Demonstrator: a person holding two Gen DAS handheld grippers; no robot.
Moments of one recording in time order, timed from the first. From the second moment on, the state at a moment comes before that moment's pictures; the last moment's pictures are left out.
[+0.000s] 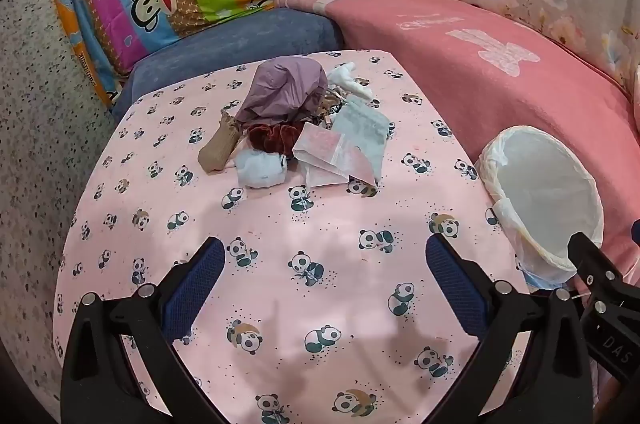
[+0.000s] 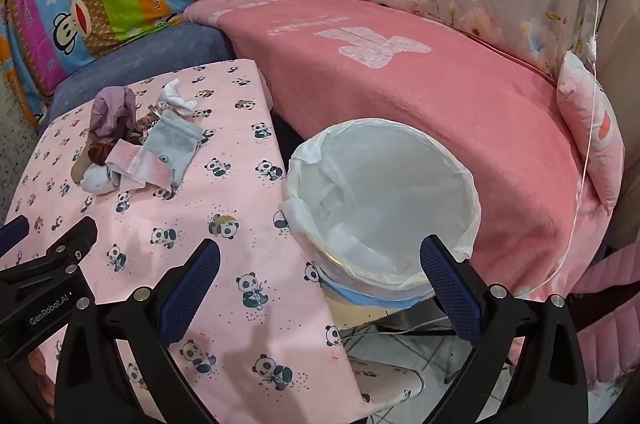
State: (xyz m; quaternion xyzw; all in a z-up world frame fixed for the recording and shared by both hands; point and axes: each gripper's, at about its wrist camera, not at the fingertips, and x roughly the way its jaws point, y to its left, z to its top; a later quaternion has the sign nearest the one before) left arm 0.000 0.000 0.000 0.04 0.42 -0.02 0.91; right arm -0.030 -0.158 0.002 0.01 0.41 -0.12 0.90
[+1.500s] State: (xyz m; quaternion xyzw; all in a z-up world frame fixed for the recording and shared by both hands) left arm -0.010 0.000 0.015 0.04 0.40 -0.02 0.91; right arm -0.041 -0.154 0.013 0.02 0.40 -0.12 0.91
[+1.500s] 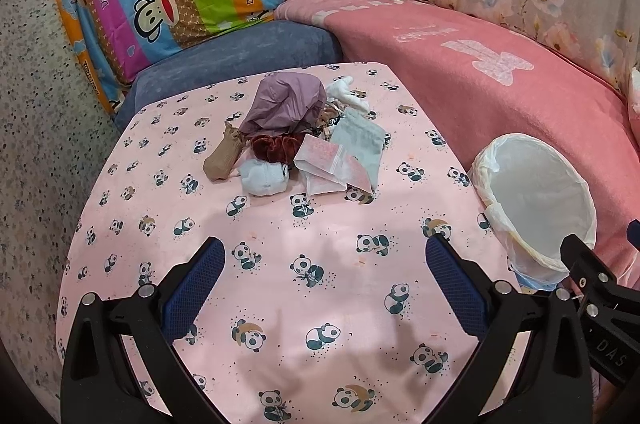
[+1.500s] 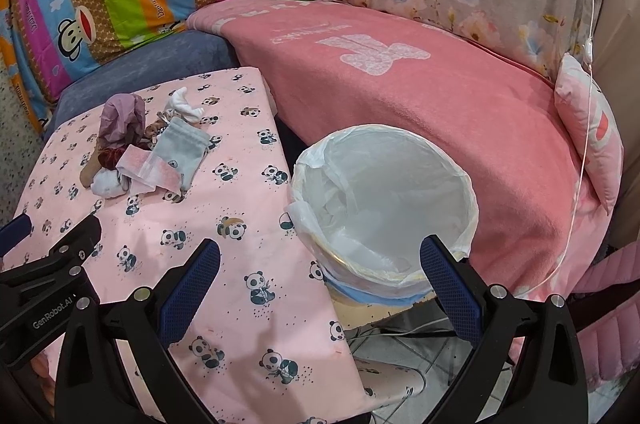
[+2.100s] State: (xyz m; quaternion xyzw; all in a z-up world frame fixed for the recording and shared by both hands) left arm -0.010 -0.001 0.016 0.04 0.40 -0.02 0.92; right arm -0.042 -0.152 0.015 0.02 0.40 -0.11 0.91
